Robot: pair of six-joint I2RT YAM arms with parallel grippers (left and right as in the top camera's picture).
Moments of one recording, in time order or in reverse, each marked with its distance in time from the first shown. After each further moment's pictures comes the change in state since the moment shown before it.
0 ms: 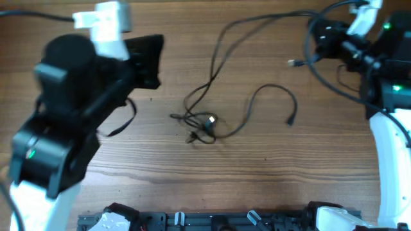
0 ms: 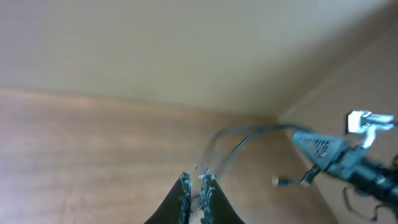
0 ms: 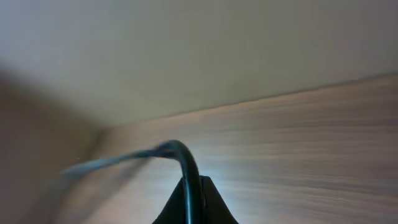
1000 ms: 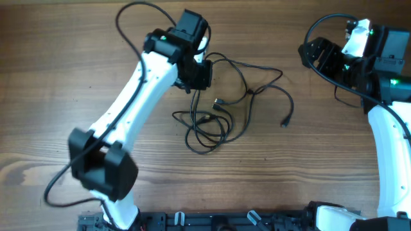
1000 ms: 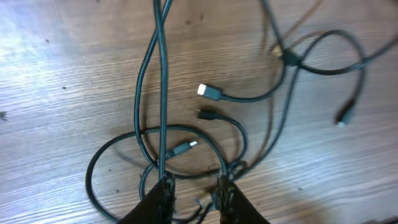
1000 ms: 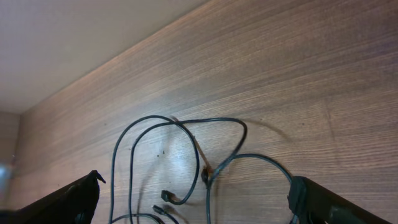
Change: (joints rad) left arm -0.110 0.740 0.114 -0.372 0.027 0.104; right arm 0.004 0.043 0.004 -0.368 0.200 -0.022
